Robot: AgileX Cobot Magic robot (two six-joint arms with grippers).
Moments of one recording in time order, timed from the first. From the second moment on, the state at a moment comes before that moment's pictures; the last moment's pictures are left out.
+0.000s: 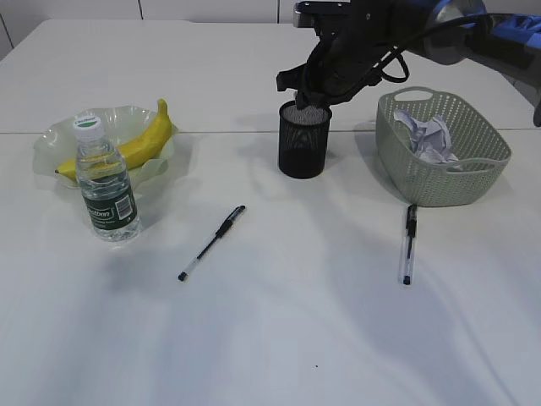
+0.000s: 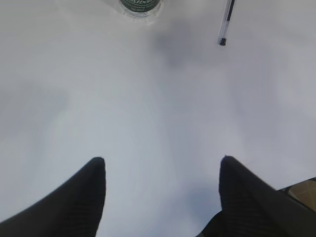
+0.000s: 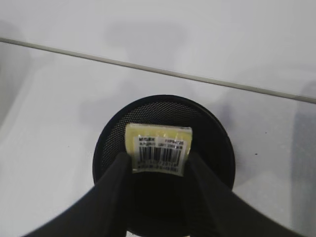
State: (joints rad) left arm -0.15 1.13 -1.05 -0.14 1.16 0.06; right arm 0.32 2.40 -2.23 0.04 0.78 0.06
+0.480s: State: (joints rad) left arm -0.15 1.13 -1.05 -0.14 1.16 0.06; right arm 0.32 2.40 -2.23 0.04 0.78 0.05
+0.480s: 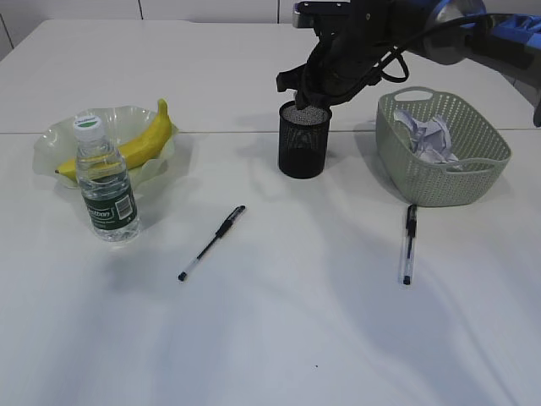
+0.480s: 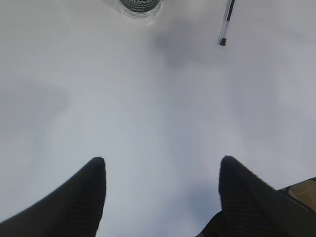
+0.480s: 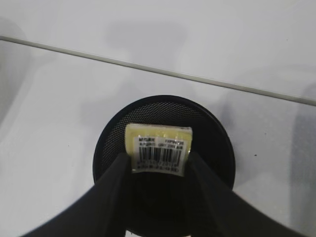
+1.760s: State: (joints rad) left arm -0.15 1.13 -1.05 -0.14 1.16 0.06; right arm 0.32 2.40 -2.23 0.07 0.77 0.01
